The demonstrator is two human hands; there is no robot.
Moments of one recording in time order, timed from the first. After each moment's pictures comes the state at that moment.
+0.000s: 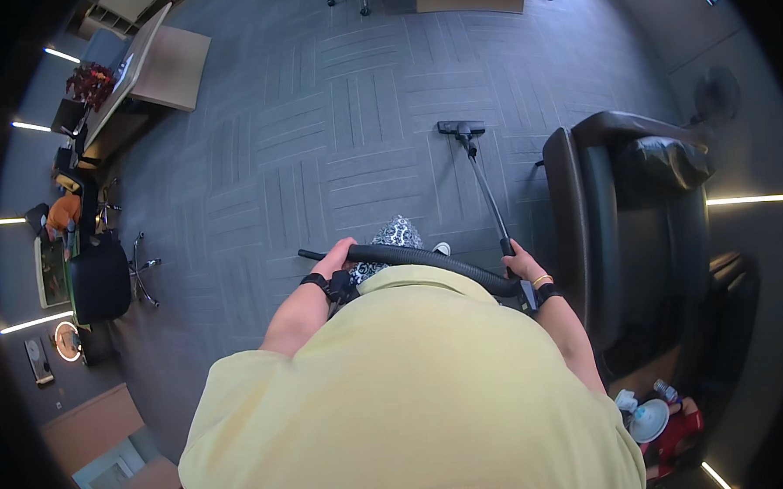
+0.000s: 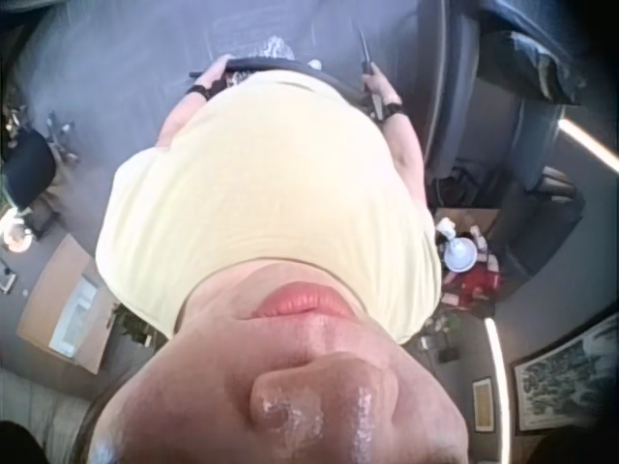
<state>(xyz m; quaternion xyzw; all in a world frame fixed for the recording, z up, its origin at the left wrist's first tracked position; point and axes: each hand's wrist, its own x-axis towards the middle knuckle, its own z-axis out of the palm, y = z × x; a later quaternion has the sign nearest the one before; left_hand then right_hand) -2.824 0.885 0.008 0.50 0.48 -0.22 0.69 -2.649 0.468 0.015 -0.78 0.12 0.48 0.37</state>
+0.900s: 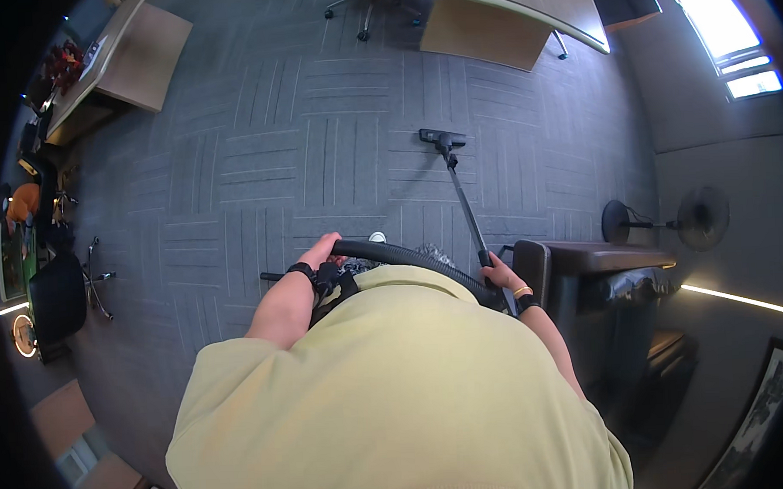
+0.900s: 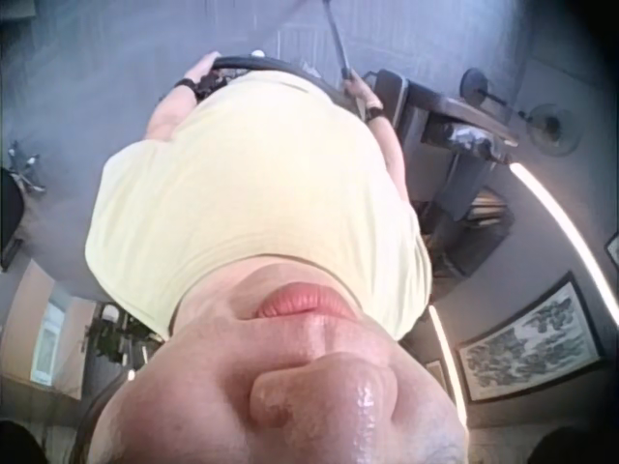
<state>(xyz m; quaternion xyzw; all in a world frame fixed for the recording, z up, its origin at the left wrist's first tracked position) -2.515 1.044 -0.011 0.44 0.45 -0.22 0.74 -2.321 0.636 0.029 -0.79 0.02 0.51 0.33</state>
